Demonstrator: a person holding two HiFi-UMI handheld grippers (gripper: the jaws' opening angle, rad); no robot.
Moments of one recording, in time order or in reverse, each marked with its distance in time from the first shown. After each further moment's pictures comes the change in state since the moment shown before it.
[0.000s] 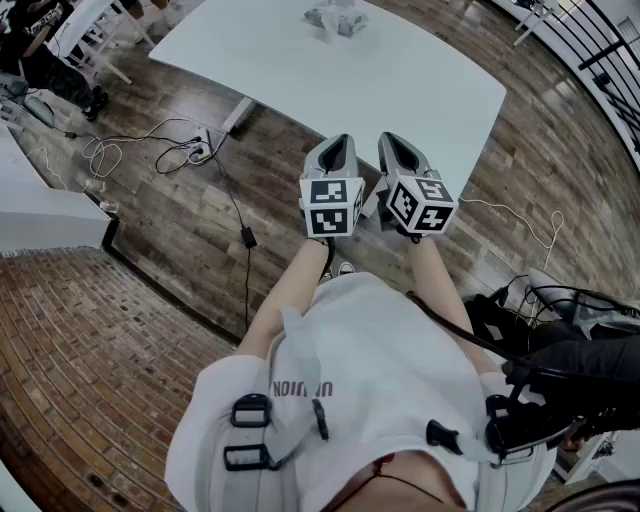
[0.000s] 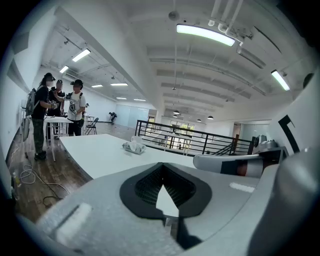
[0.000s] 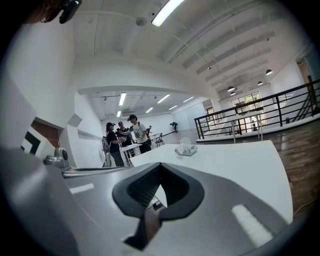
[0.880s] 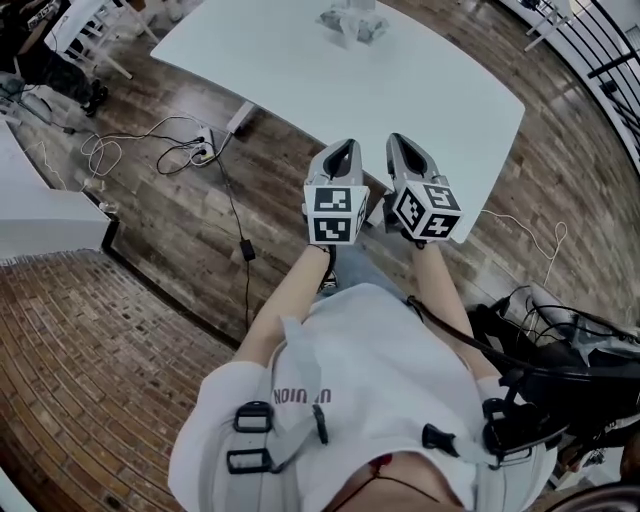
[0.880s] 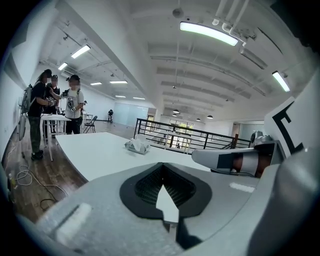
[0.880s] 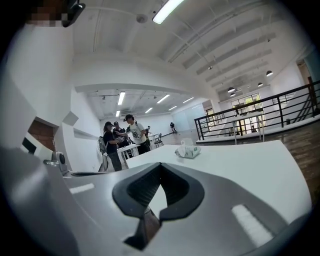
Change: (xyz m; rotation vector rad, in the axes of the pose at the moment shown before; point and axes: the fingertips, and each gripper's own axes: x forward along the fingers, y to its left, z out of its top) left arm 0.036 0.048 -0.004 -0.007 0.012 -0.019; right arm 0.063 0.000 0.002 -0.009 -0.014 -0.009
